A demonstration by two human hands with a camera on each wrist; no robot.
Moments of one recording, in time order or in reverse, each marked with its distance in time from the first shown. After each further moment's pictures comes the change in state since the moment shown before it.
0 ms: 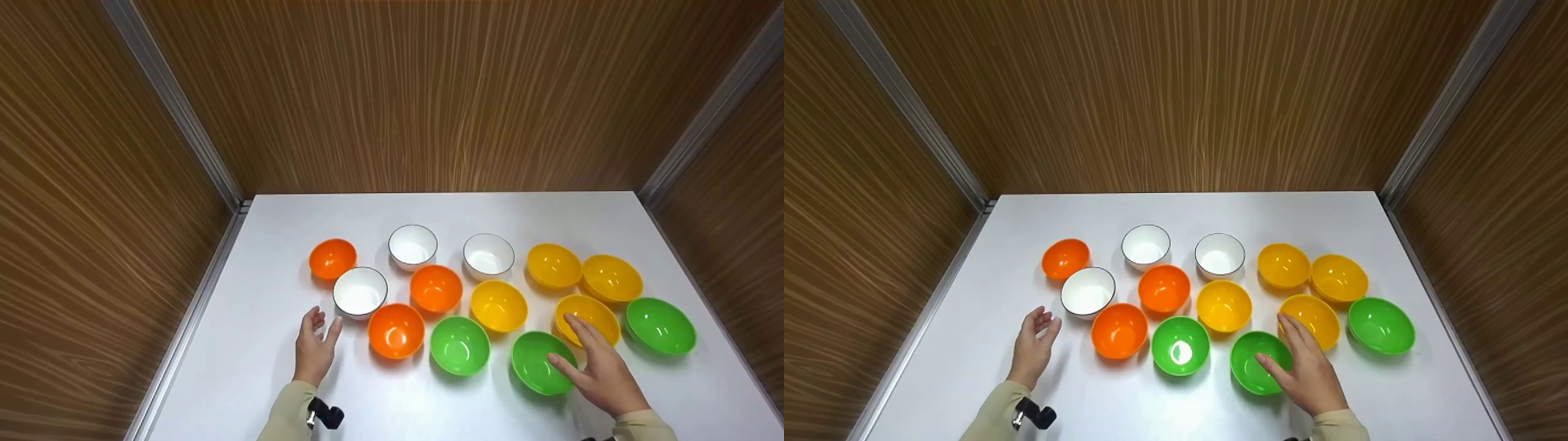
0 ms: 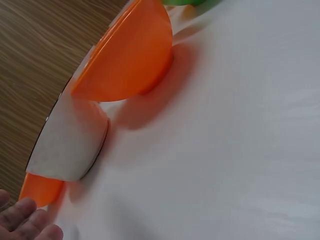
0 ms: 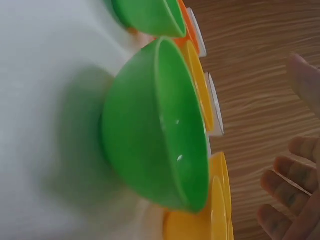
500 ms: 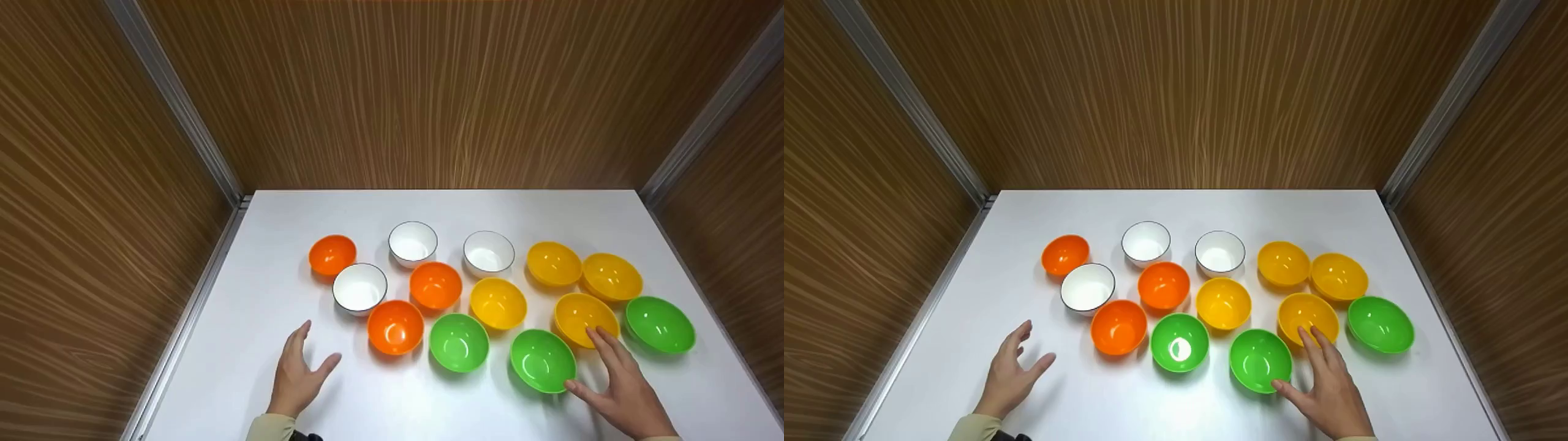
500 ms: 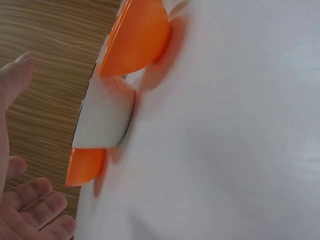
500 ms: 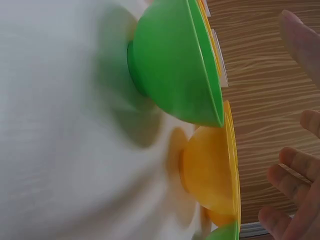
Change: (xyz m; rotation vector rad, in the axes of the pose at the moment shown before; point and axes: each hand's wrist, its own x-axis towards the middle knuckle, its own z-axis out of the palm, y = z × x) left_hand -0.046 0.002 -0.038 0.378 -0.036 0.191; right_hand -0.033 0.027 -0.010 -0.072 0.019 0.004
